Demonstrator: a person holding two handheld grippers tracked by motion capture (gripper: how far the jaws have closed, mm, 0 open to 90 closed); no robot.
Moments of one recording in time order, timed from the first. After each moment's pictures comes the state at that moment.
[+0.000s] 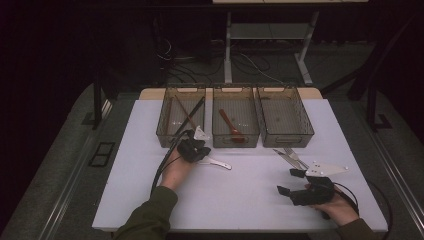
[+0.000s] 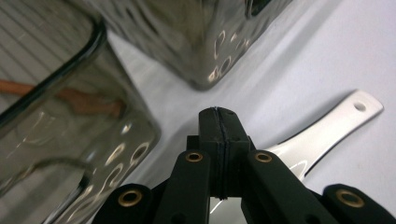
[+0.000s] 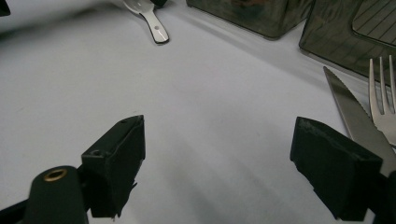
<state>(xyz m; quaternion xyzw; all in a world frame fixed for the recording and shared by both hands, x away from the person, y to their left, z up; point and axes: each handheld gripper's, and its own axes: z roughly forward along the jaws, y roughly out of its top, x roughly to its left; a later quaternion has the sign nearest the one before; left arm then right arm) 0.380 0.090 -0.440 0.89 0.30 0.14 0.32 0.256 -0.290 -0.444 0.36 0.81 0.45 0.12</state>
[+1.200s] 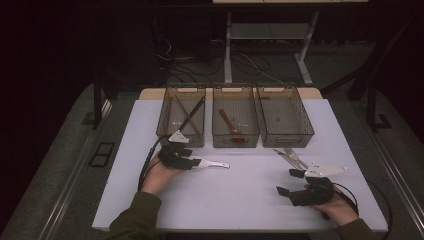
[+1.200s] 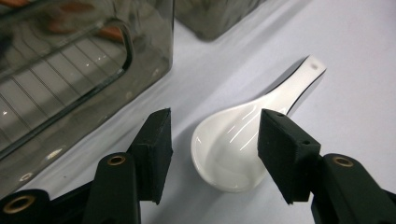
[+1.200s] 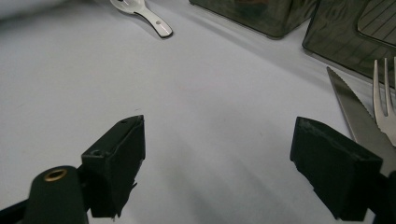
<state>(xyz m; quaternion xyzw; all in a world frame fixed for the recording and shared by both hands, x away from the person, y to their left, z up) 0.361 0.139 -0.436 0.87 0.34 0.07 0.36 0.255 -0.288 -0.444 0.35 0.81 0.45 0.12</state>
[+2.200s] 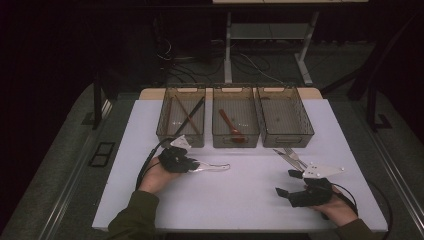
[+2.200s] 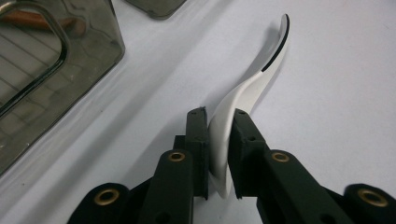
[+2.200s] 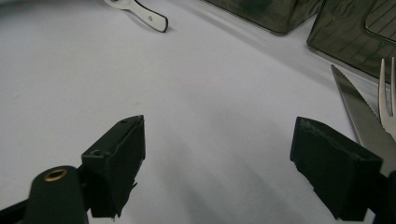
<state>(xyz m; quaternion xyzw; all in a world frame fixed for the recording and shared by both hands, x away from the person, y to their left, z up) 0.355 0.140 -0.435 0.90 0.26 0.04 0.35 0.254 -0.284 -0.445 0.35 0.82 0.44 0.12</state>
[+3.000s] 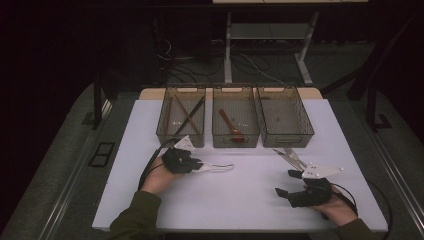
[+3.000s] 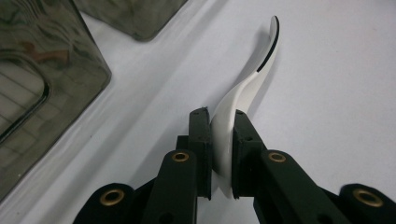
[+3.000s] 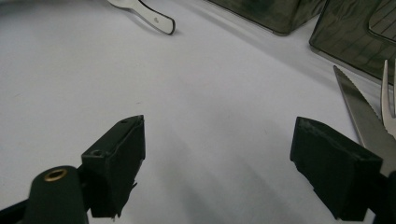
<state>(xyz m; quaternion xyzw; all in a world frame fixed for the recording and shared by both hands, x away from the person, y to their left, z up) 0.349 0.128 -0.430 0.90 0.24 0.06 0.35 0.254 -0.283 -0.445 0.34 0.82 0.44 0.12</state>
